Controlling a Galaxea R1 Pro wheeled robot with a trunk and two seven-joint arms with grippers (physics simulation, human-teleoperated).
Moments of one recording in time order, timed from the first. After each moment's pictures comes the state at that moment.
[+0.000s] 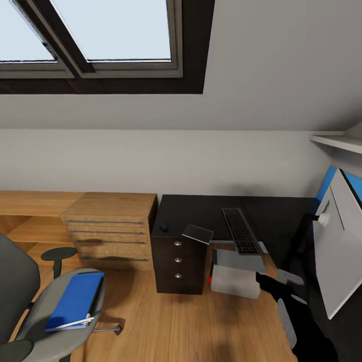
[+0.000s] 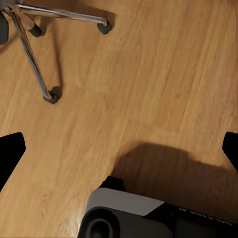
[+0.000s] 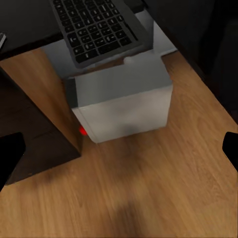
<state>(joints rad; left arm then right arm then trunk) -0.20 -0.09 -0.50 -0.37 0.55 -0.14 0.49 -0.39 -0.02 -0.33 -0.99 -0.09 0.31 -0.05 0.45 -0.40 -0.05</state>
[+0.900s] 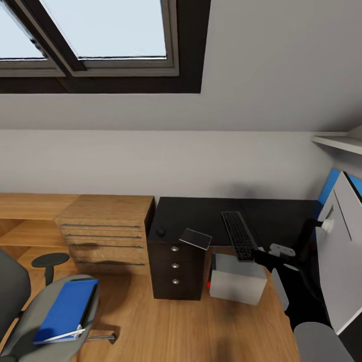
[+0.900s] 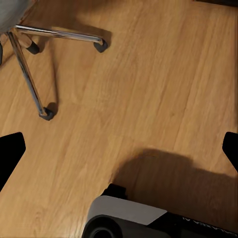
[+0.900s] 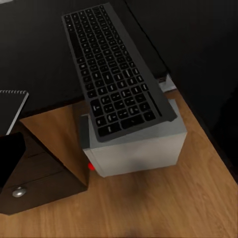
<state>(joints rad) -0.20 -0.09 -0.50 -0.34 0.54 -0.20 0.49 -0.57 -0.05 -0.27 -0.93 -0.07 0.37 -0.04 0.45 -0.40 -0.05</state>
